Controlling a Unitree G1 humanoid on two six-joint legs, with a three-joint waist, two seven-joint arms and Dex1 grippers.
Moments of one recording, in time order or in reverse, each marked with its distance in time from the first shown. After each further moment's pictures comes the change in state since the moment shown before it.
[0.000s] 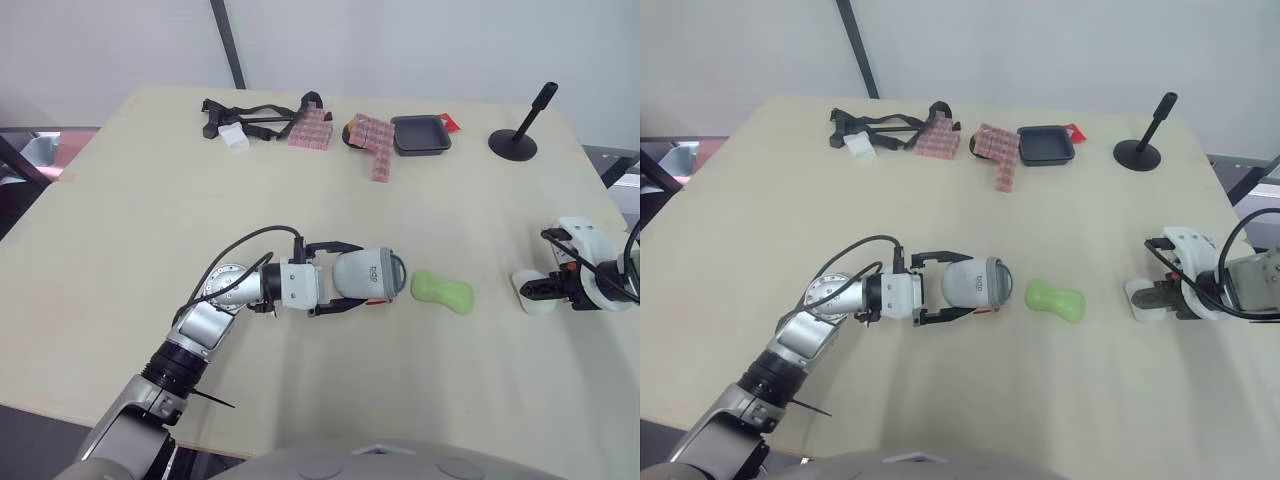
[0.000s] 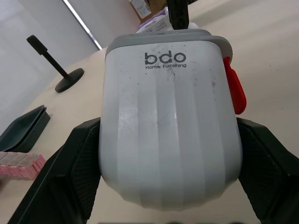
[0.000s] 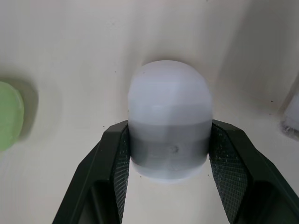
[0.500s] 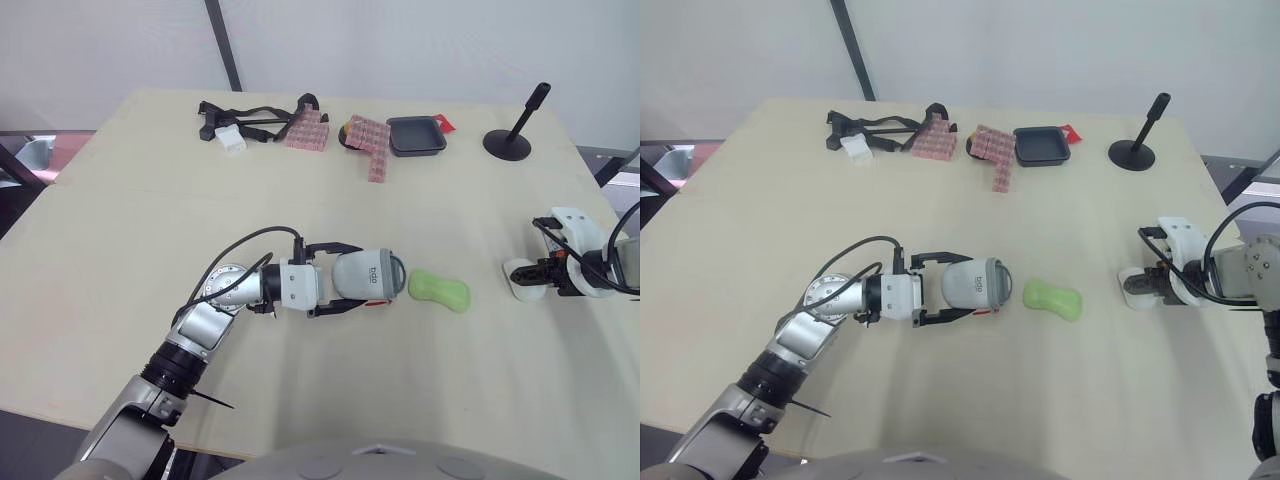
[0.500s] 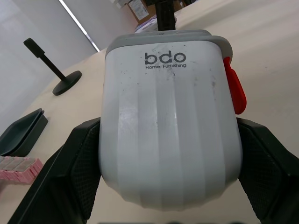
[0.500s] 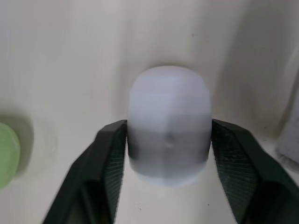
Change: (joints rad) left arm 0.000 0.002 -0.001 -0.002 0.000 0.005 0.000; right arm -0.067 0.095 0.020 0.054 -0.137 0.000 0.016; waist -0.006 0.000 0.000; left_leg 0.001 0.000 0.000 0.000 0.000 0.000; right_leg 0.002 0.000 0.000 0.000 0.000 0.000
